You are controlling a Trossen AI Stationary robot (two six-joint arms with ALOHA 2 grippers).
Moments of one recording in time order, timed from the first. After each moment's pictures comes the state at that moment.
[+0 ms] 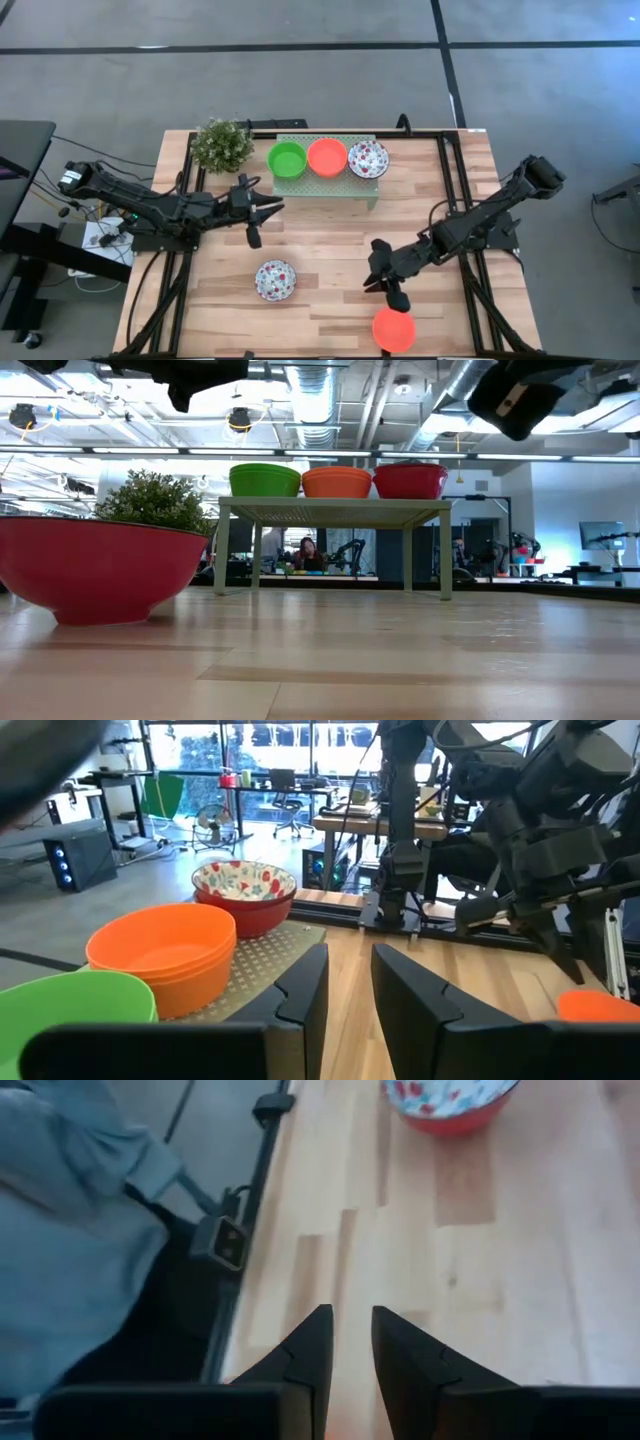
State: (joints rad) left arm -0.28 0.94 0.50 0.42 -0.52 0.00; right arm 0.54 1.36 0.87 -0.18 0.03 0.53
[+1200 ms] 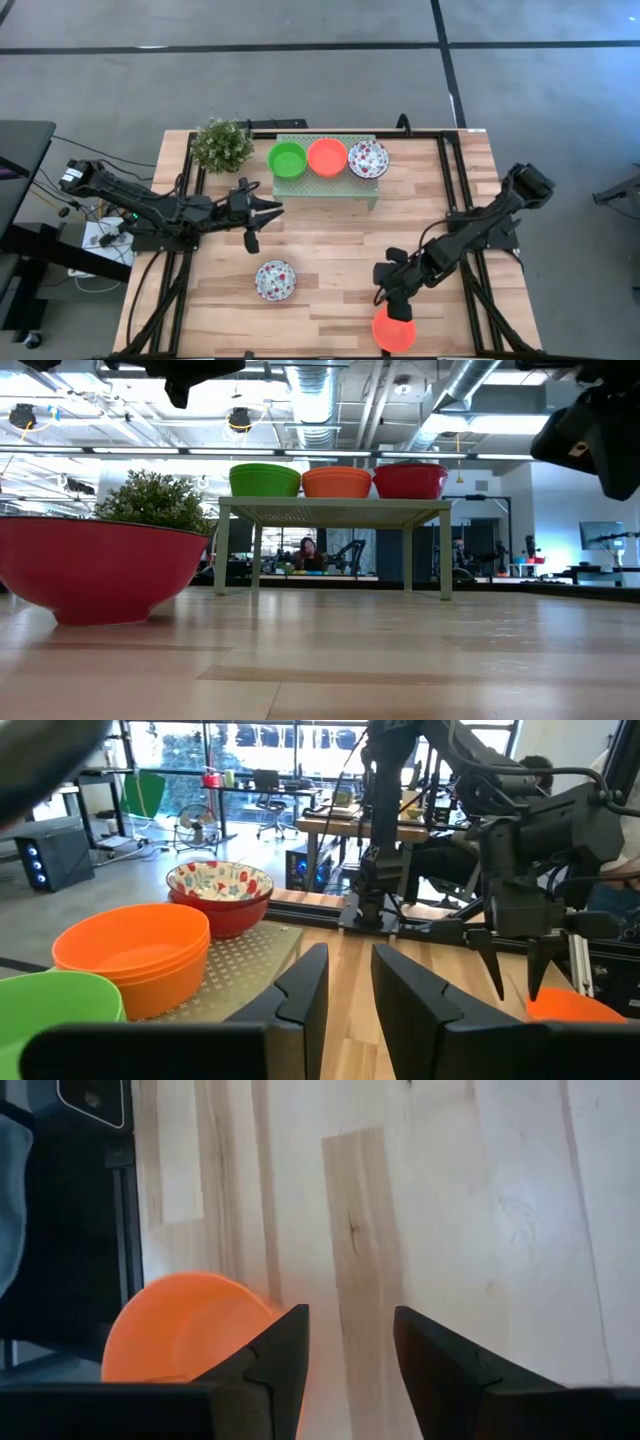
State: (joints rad) left arm -0.32 0.94 0.50 0.43 -0.51 -0.02; right arm 0.64 1.51 0.97 -0.54 0.08 0.76
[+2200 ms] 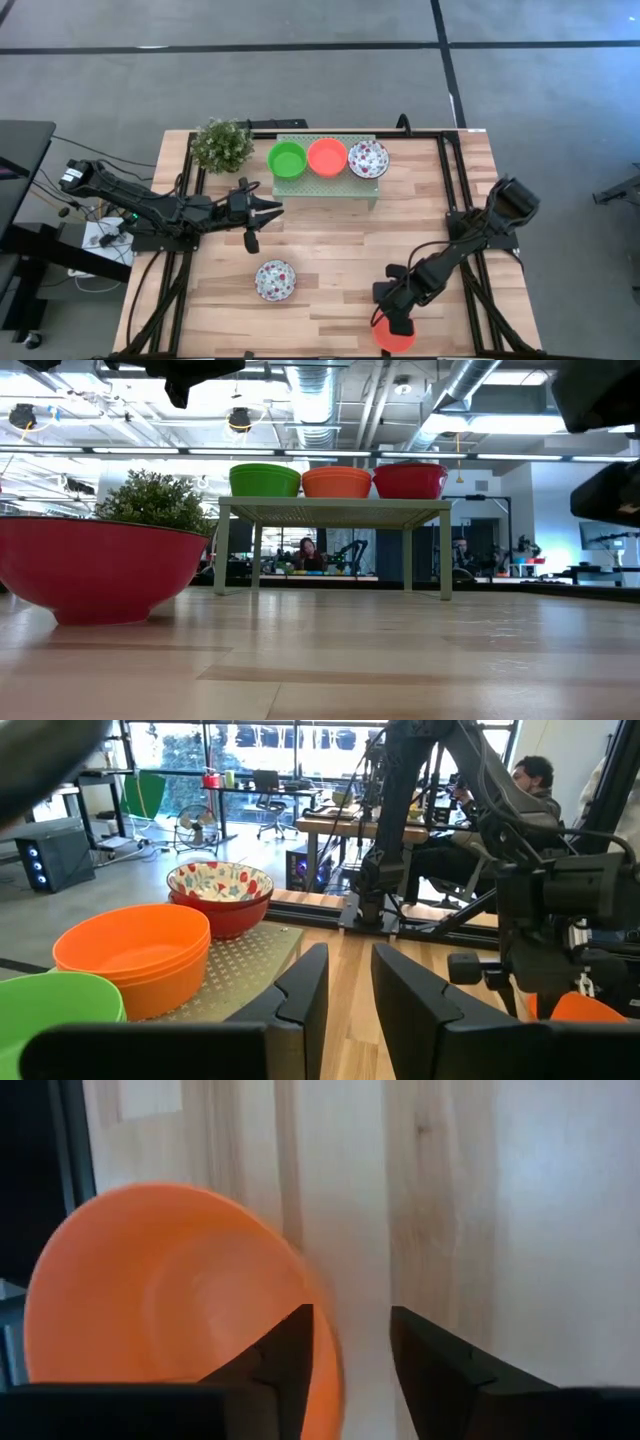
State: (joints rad) left arm -0.32 0.94 0.50 0.43 -0.51 -0.01; right arm 0.70 1.70 0.97 -0.47 -0.01 0.79
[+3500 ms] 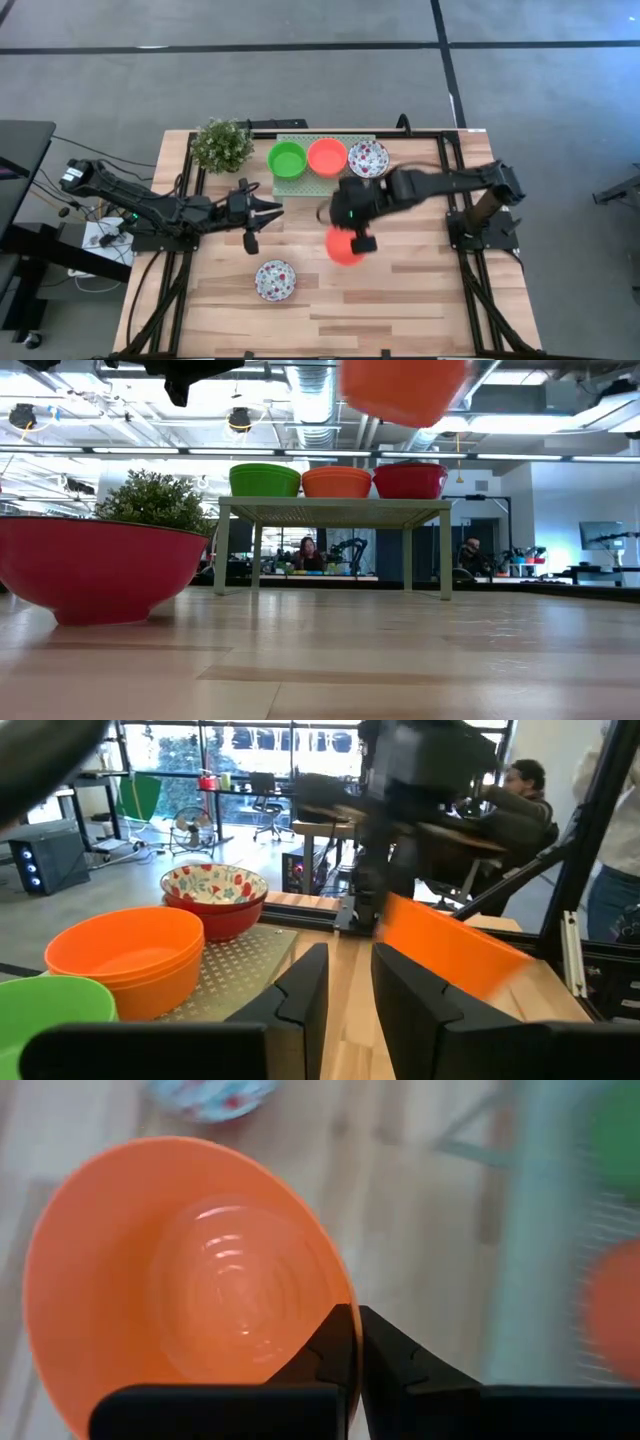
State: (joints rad) left arm -0.33 0.94 0.50 0.44 -0.51 -0.01; right arm 0.17 1.71 1.74 -1.13 0.14 -0.09
